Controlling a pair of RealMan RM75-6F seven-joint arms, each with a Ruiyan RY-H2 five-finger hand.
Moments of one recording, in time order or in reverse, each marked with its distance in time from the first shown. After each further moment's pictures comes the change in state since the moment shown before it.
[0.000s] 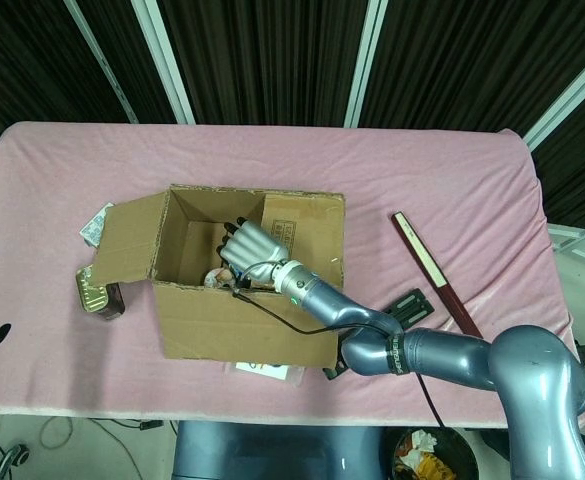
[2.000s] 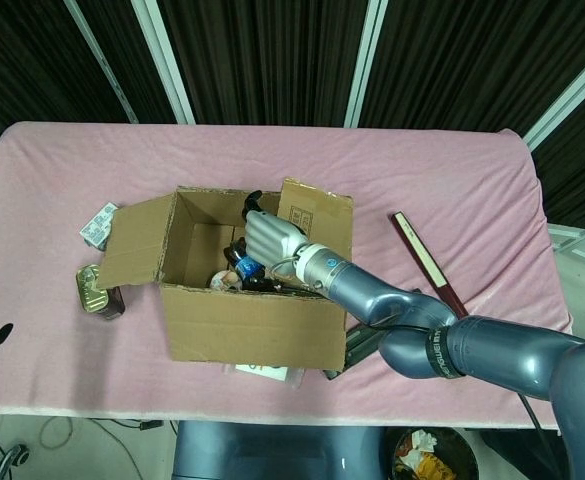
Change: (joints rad) left arm 0.026 0.011 -0.031 -0.012 0.050 -0.002 -0.038; right arm 0.364 0.468 -0.370 -0.359 0.164 0.030 -0.498
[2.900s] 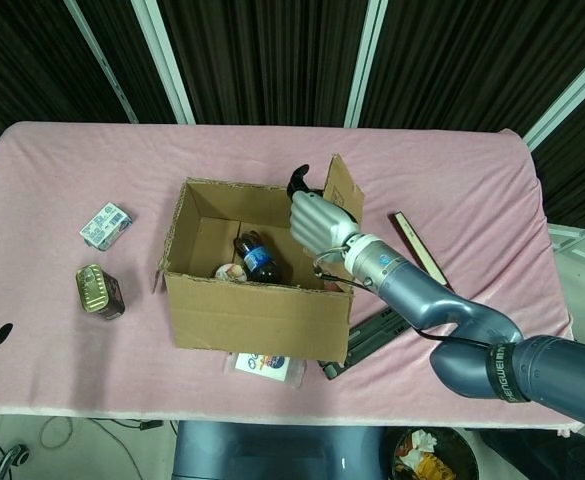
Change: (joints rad) left arm 0.003 -0.002 -0.005 -0.002 0.000 -0.001 0.013; right arm 0.012 0.219 -0.122 -0.178 0.046 0.098 -0.126
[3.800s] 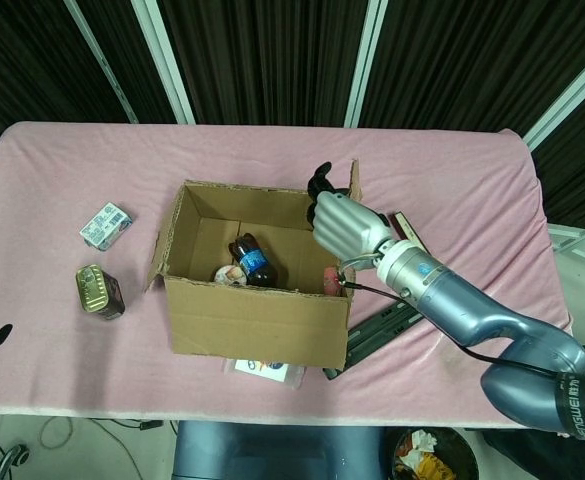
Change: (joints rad) left arm 0.005 0.001 0.000 -0.001 0.010 0.008 0.006; right arm -0.088 0.228 0.065 -0.123 -0.155 -0.070 0.068
